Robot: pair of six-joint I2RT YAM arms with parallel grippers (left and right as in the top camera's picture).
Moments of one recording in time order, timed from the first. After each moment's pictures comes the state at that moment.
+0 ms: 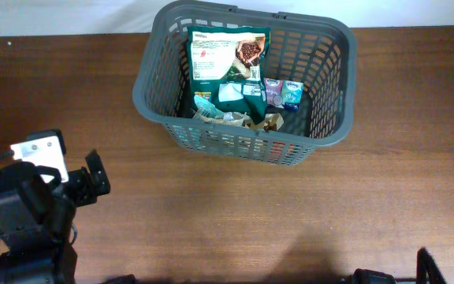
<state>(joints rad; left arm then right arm) 0.25 0.78 1.14 -0.96 -0.02 0.04 -0.21 0.71 2.06 -1.69 -0.13 -0.01</state>
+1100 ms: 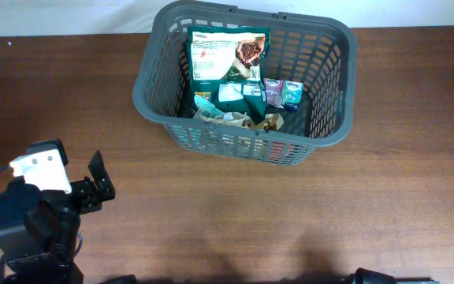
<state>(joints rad) 0.22 0.68 1.09 -0.89 0.00 0.00 -0.29 0.02 1.31 -1.69 -0.48 0.03</state>
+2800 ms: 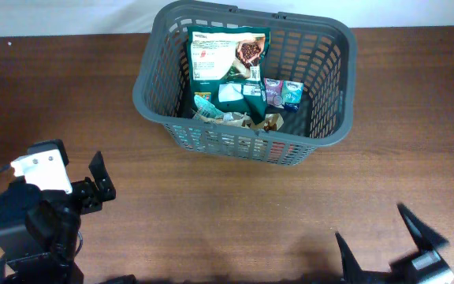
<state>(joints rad) 0.22 0.67 1.08 -0.89 0.00 0.00 -0.10 0.01 0.84 -0.71 -0.52 -0.11</state>
